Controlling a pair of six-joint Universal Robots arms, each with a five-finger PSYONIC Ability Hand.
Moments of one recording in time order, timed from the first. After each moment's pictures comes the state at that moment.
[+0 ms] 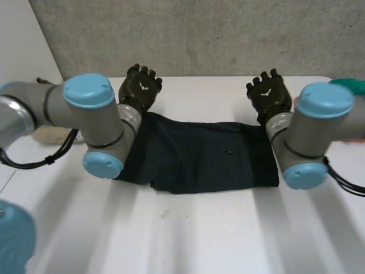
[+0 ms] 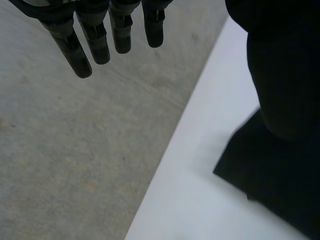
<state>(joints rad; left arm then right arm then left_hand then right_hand) 4.18 -2.36 -0.93 3.29 -1.63 3.90 1.99 -0.92 1.20 -0.24 1.63 2.45 0.19 0.21 0.21 0.20 0.05 0.22 0.21 0.21 0.21 0.05</state>
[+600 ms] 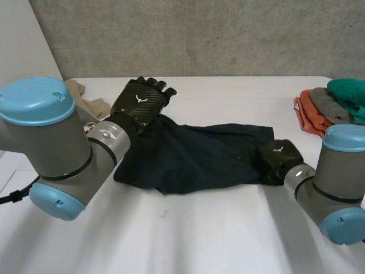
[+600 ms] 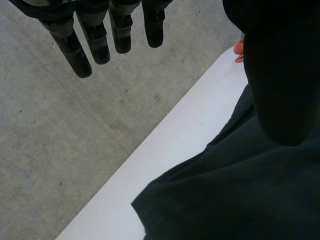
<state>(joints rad) 4.17 -1.97 -1.40 3.30 -1.46 3.57 1.87 -1.02 1.63 -0.21 1.46 2.74 0.19 0.21 0.21 0.20 0.05 1.04 1.16 1.18 1.19 0.95</state>
